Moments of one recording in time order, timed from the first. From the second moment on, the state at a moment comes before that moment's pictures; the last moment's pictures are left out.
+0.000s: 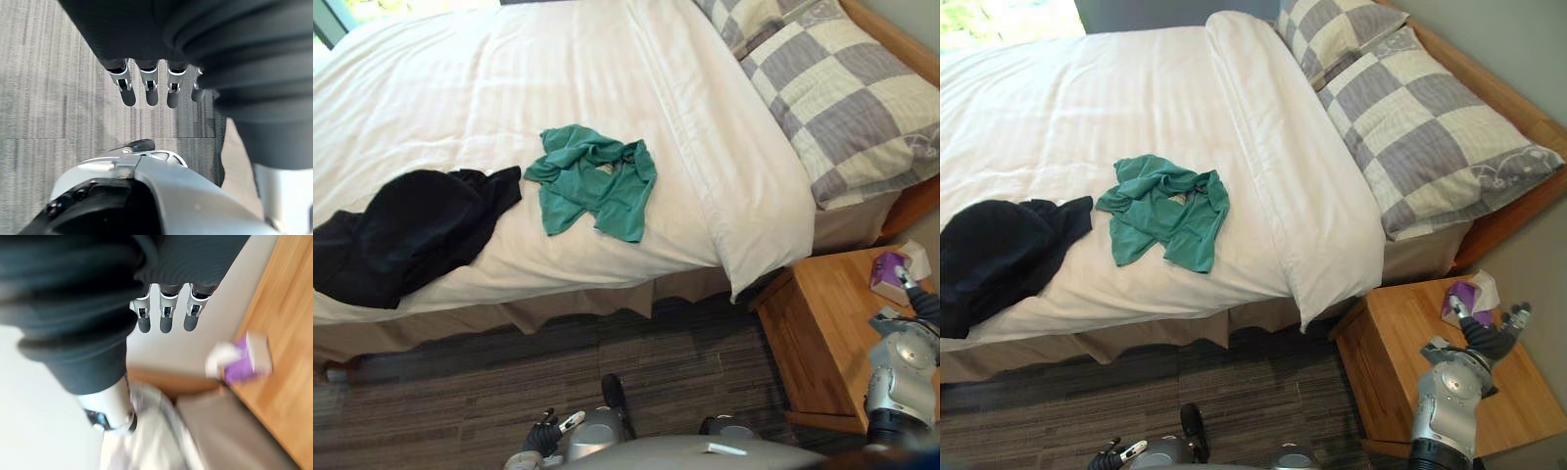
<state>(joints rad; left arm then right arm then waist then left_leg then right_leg) 0.29 0.14 0.07 0.84 -0.16 0.01 -0.04 0.00 -0.21 -0.58 0.17 0.21 -0.02 -0.52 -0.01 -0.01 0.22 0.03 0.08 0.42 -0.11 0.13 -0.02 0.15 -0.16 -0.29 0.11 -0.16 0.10</state>
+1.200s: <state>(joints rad) -0.13 0.16 0.04 0.89 -0.37 0.05 -0.05 -0.89 -0.49 -0.18 0.19 1.22 -0.07 0.32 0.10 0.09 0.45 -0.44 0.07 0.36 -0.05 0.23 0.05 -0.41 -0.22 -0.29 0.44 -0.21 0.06</state>
